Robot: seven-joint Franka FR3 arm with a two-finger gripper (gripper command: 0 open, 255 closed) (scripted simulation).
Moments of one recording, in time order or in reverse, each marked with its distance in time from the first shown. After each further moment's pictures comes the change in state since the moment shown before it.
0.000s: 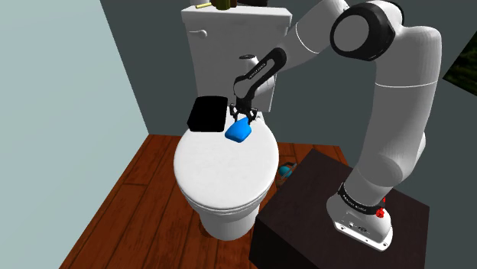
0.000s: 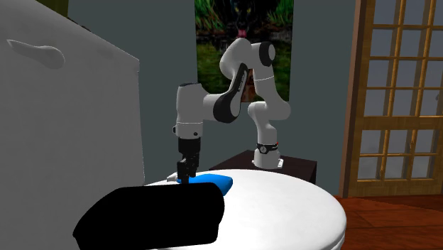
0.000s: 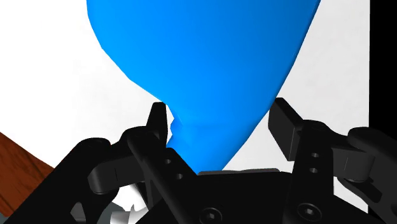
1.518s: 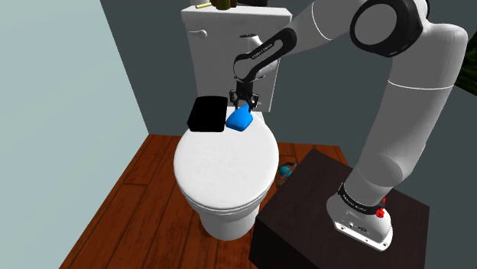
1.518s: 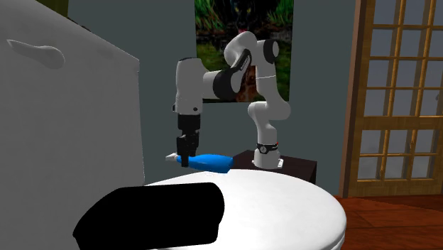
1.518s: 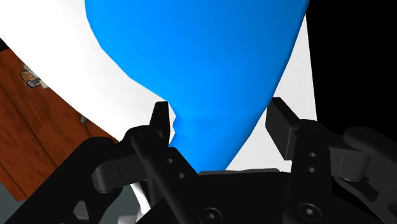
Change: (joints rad) arm -0.001 -0.131 0.003 0.041 0.007 -0.172 -0.006
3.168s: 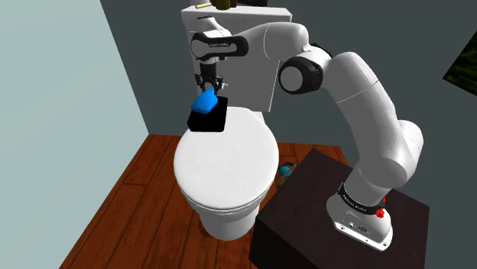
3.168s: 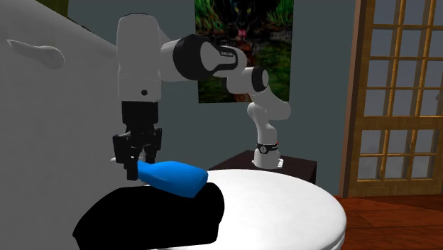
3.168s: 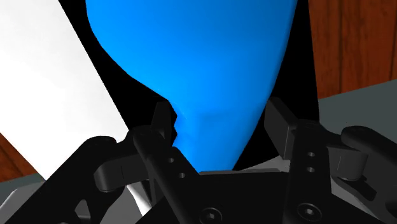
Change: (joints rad) arm 0.083 0.659 0.017 1.166 -0.023 -0.509 0.082
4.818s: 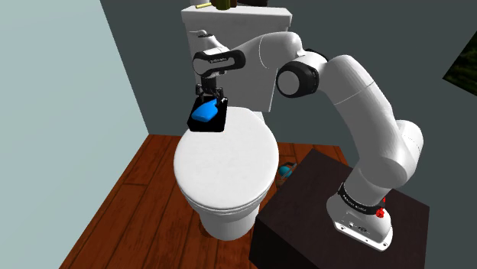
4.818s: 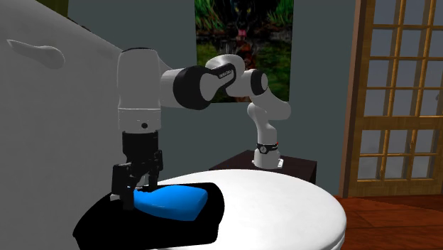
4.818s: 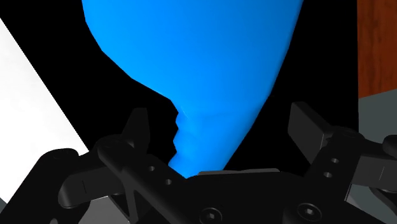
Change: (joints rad) arm -0.001 0.047 -0.001 -0.090 -0.002 0.137 0.004
